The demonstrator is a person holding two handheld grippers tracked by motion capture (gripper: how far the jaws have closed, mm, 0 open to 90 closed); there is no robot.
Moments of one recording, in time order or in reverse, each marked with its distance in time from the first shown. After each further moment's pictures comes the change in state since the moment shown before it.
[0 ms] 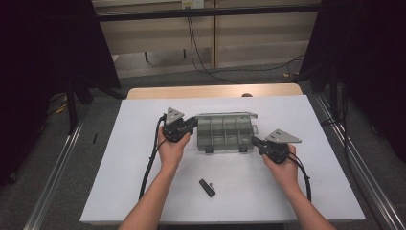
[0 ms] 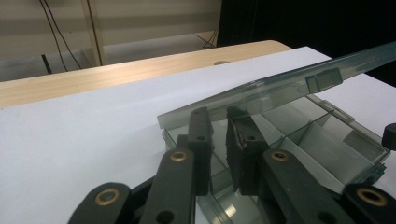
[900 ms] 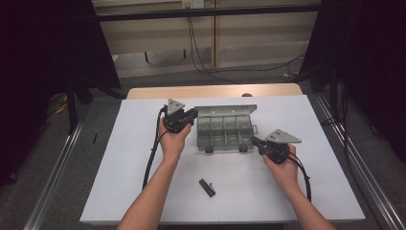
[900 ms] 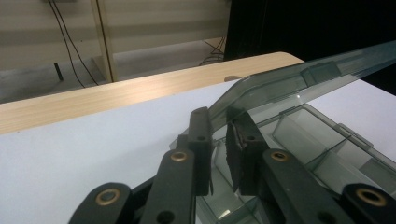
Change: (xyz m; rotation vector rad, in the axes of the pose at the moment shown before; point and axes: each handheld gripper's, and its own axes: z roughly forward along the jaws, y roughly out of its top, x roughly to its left) left arm 0.007 0.021 0.011 -0.013 0.030 0.007; right arm 0.000 0.000 0.000 0.000 -0.001 -0.002
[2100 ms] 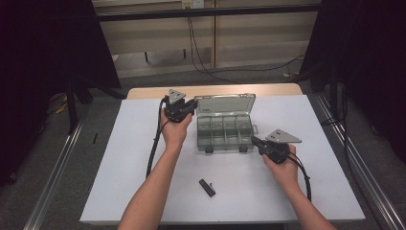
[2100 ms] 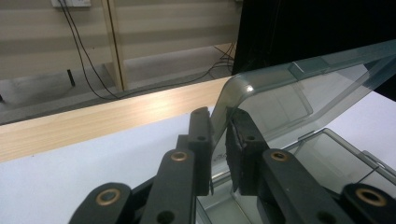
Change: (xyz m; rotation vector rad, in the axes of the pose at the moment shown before) left arm 0.007 0.023 0.017 -0.008 0.044 0.009; right arm -0.001 0.000 0.000 -0.002 0.003 0.003
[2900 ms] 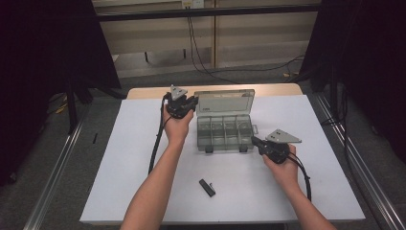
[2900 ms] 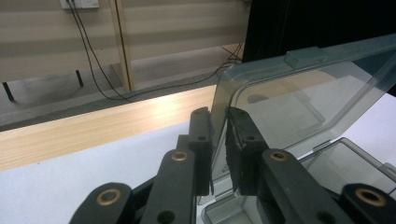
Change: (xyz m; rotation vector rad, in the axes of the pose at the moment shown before) left arm 0.003 0.005 0.013 -0.001 0.029 0.005; right arm 0.000 0.000 0.000 -0.001 0.000 -0.003
